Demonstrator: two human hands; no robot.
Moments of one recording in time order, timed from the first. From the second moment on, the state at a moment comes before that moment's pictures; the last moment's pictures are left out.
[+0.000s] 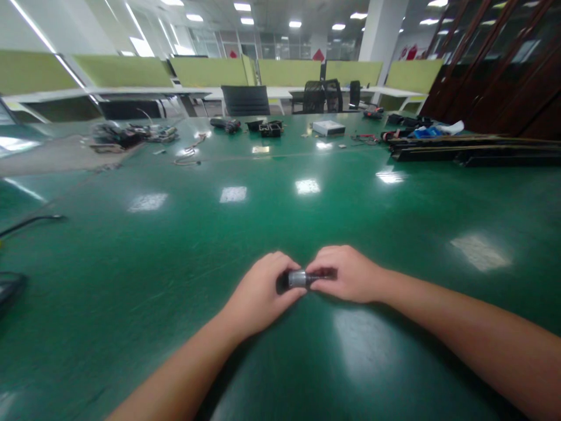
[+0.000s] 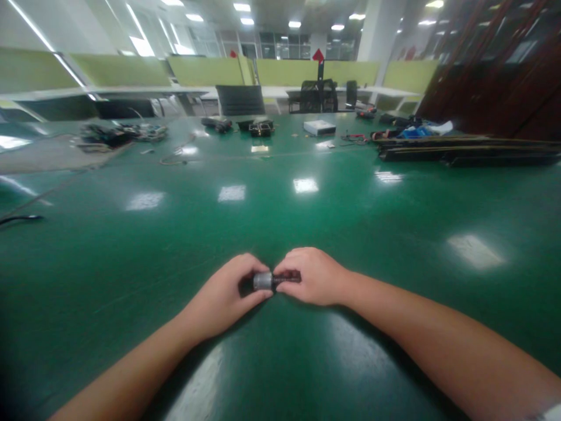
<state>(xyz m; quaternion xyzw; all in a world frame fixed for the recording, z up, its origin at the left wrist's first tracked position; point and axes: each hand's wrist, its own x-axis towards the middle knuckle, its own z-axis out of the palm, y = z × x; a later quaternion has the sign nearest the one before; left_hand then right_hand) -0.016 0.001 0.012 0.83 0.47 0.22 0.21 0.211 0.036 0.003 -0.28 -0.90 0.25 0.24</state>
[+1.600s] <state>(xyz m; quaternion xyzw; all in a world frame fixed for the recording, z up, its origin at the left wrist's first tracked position) -0.018 -0.001 0.012 0.81 0.49 0.22 0.23 0.214 0.036 0.006 -0.28 -0.90 0.25 0.24</state>
